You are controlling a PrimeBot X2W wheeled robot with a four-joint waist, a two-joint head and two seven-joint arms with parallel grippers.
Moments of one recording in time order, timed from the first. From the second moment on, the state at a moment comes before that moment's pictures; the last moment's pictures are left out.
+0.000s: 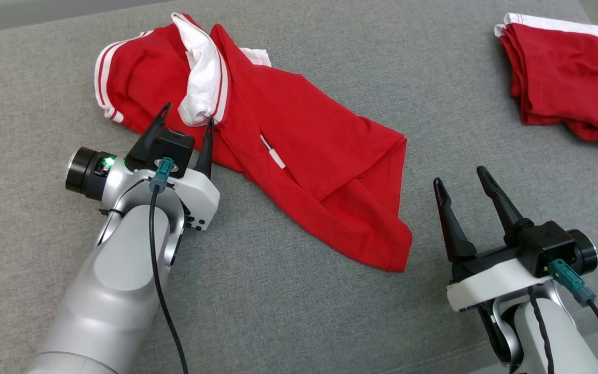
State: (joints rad) left arm -0.79 0.09 -0.41 0.91 -0.06 0.10 -0.26; right arm -0.28 -0.05 0.16 0.24 0.09 0.13 -0.26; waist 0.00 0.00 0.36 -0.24
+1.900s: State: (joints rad) left arm -0.61 0.27 -0.56 0.39 0.14 0.33 -0.26; right arm -0.23 -0.06 0.13 0.28 0.07 0.13 -0.26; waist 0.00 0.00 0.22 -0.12
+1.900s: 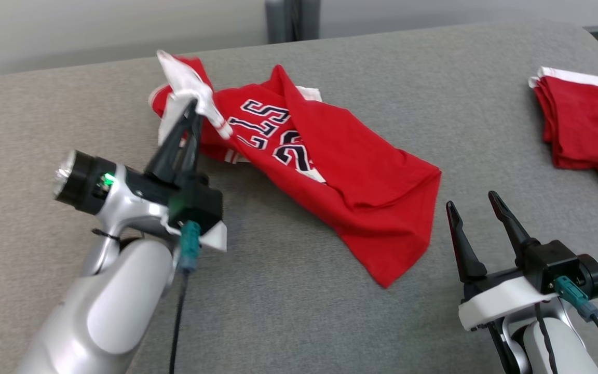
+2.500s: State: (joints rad) left arm -0.70 0.19 -0.79 0.50 0.27 0.22 -0.22; right arm -0.22 -0.06 0.16 0.30 0.07 0.13 -0.26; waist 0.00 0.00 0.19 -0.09
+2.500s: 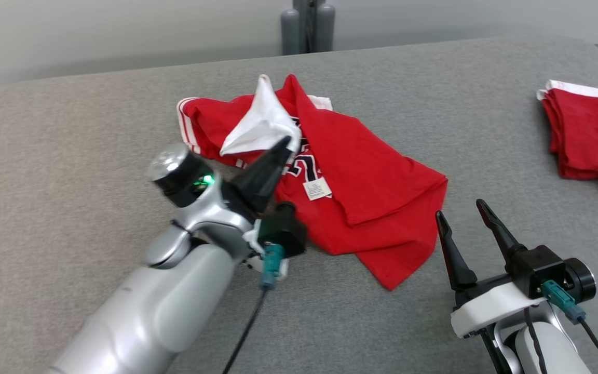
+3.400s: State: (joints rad) left arm -0.71 0.07 -0.82 0.77 0.07 0.12 -0.26; right arm -0.24 -0.06 0.13 0.31 0.07 0.13 -0.26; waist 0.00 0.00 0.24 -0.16
